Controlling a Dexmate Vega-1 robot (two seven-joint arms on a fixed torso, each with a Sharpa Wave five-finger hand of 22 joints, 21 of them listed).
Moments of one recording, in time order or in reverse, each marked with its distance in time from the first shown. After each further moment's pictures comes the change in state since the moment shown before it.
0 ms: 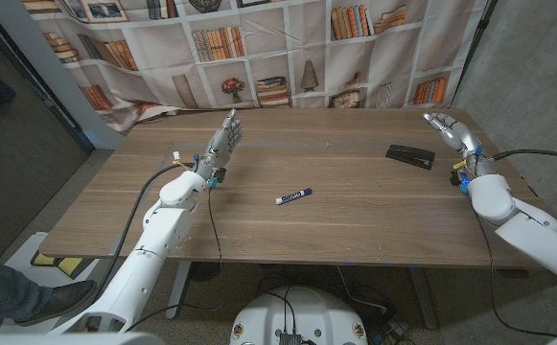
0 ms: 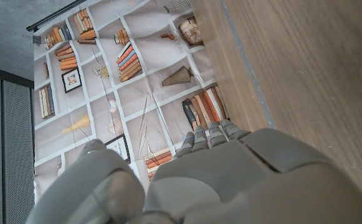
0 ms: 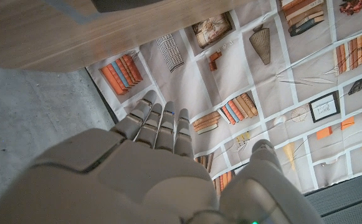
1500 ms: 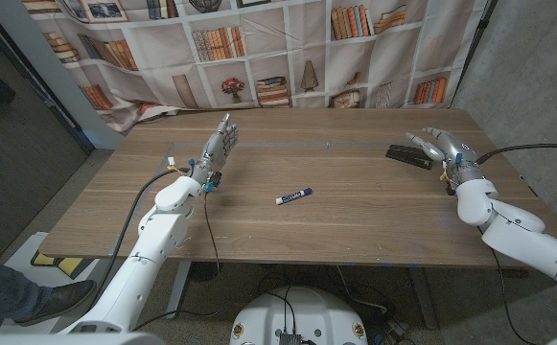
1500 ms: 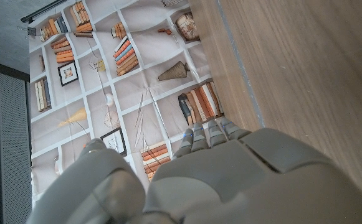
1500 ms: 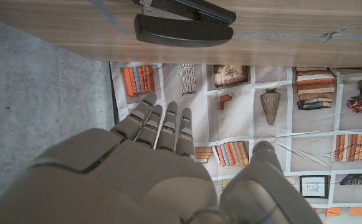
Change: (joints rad) left arm 0.039 0.002 -0.027 -0.016 -0.014 -0.003 0.007; left_hand 0.009 0.009 -0.007 -0.001 -0.008 0.048 0.008 -0.004 -0.002 0.033 -0.022 -0.008 0.000 0.023 -0.023 -0.004 0.000 0.018 -0.018 -0.005 0.000; right arm 0.010 -0.076 -0.132 -0.149 -0.223 -0.387 -0.011; right_hand -0.012 0.004 -0.018 0.018 0.016 0.026 -0.031 -0.004 -0.003 0.020 -0.030 -0.019 -0.002 -0.001 -0.032 -0.007 0.000 -0.006 0.000 -0.038 0.000
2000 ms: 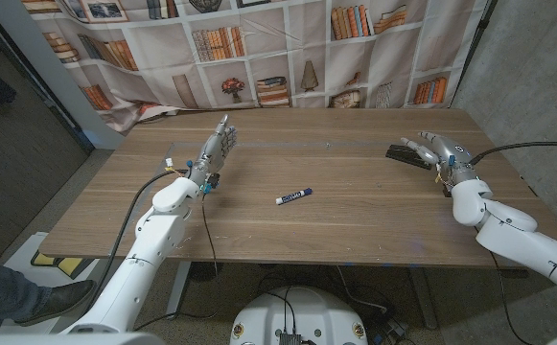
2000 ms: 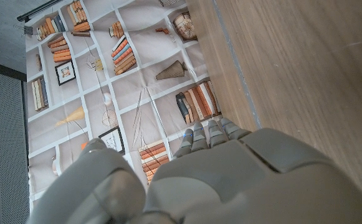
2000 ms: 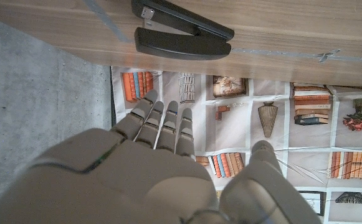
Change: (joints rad) left arm 0.015 0.007 -0.011 -0.015 -0.002 0.012 0.000; left_hand 0.001 0.001 -0.003 0.003 0.000 0.000 0.000 -0.002 0.002 0.009 0.001 0.000 0.000 0.000 0.000 -0.001 0.000 0.000 0.000 0.000 0.000; right arm 0.026 -0.004 -0.044 -0.010 -0.032 -0.063 0.030; right_hand -0.001 0.015 0.000 0.000 0.000 -0.014 -0.006 0.000 0.003 0.022 -0.014 0.000 0.000 0.088 -0.005 0.023 0.000 0.076 -0.004 0.007 0.000
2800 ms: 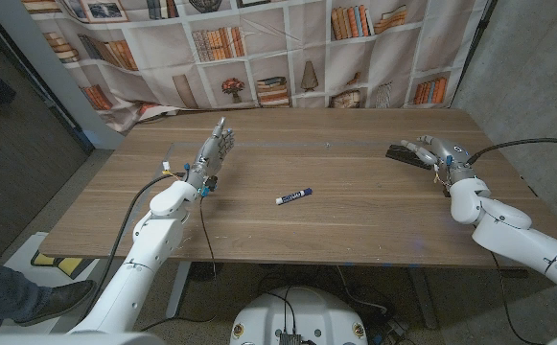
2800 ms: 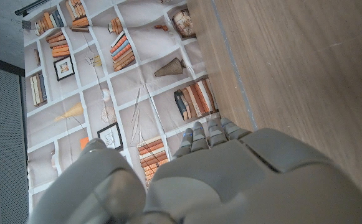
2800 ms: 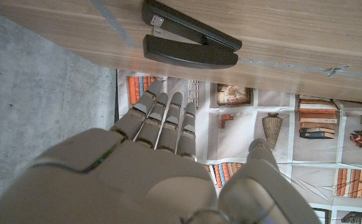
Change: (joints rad) left arm 0.022 -0.006 -0.014 -0.006 -0.009 -0.006 0.002; left_hand 0.005 0.005 -0.004 -0.004 -0.004 0.016 -0.016 -0.002 0.000 0.009 0.002 0.000 0.000 0.011 0.000 -0.003 0.000 0.003 0.004 0.000 0.000; right arm 0.037 -0.008 -0.044 -0.003 -0.026 -0.073 0.031; right_hand 0.022 0.022 0.009 -0.009 0.000 0.101 -0.010 0.023 0.000 0.134 0.002 0.028 0.000 0.092 -0.014 -0.011 0.000 0.090 0.001 0.005 0.005
